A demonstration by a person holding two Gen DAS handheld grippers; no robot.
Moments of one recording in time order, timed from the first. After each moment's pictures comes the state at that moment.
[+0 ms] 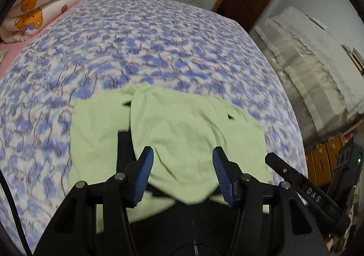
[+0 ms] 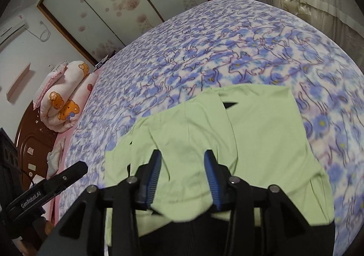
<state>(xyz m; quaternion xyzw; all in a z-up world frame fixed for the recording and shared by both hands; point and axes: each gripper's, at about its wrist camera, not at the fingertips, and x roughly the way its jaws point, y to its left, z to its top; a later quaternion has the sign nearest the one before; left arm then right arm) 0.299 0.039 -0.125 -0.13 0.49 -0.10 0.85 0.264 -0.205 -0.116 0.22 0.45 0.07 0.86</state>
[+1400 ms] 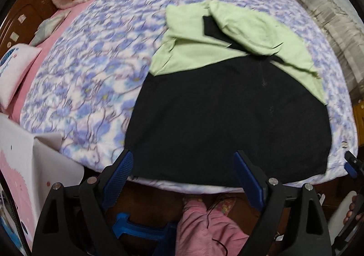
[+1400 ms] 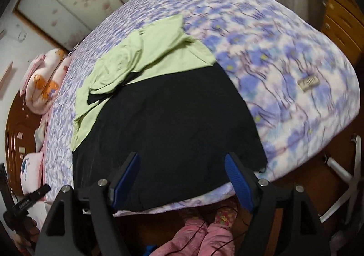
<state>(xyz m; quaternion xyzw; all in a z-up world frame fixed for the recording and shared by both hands) -0.015 0.109 -0.174 -0.04 0.59 0.06 0.80 -0.048 -0.325 -0.178 0.23 0.53 -0.02 0.82</state>
